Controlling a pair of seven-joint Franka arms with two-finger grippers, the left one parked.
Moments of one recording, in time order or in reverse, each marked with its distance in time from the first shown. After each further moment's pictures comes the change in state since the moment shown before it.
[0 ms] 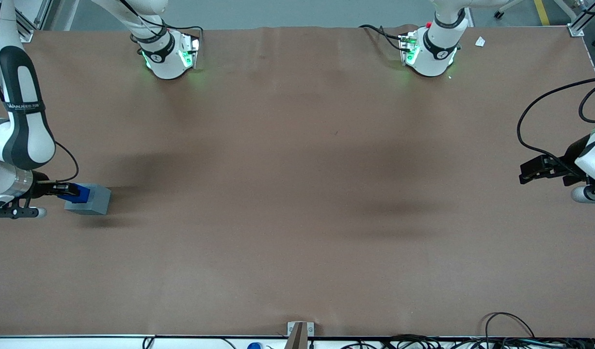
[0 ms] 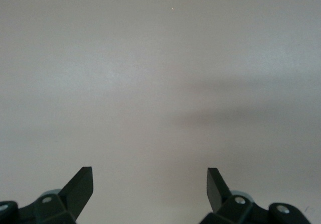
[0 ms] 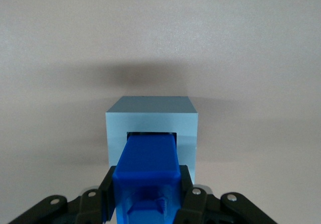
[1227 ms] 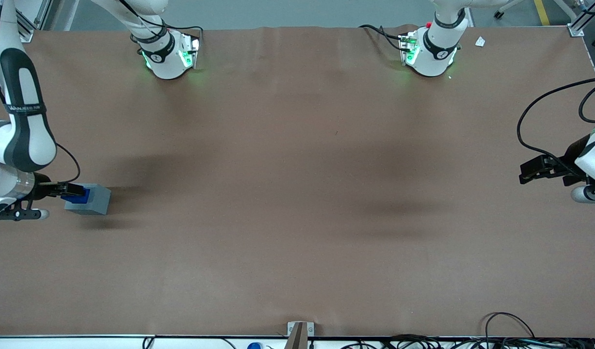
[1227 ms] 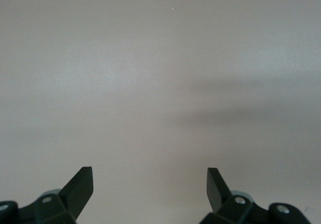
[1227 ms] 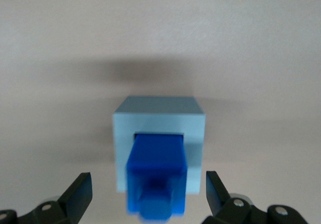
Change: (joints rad) arm 0.006 -0.014 0.013 0.036 0.000 -0.082 0.000
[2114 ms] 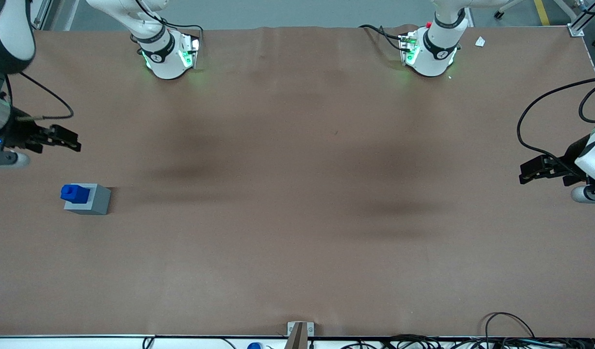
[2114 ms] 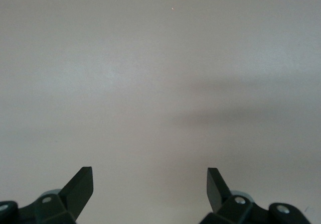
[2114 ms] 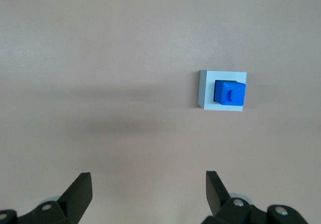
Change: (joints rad) arm 0.208 -0.445 0.013 0.031 0.002 -0.389 0.205
